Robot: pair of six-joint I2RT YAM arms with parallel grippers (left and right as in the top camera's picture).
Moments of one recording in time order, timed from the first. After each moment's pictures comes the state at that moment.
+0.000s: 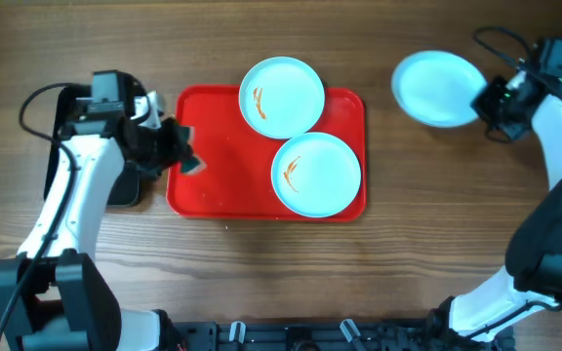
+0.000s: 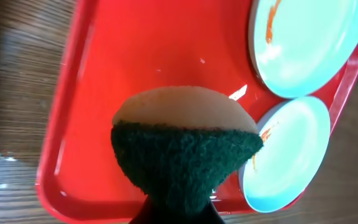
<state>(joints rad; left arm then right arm) 0.05 1.59 1.16 -0.86 0.39 -0.33 -0.34 1.85 1.40 -0.72 -0.15 0.45</state>
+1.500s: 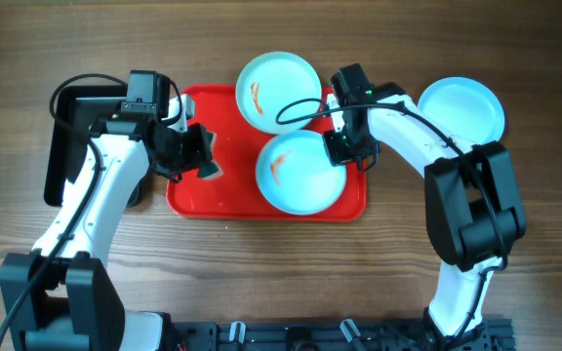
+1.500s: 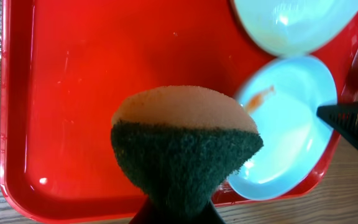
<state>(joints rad) -0.09 1.59 1.16 -0.86 0.33 -0.33 0.36 2.05 1.40 -0.84 -0.15 0.08</state>
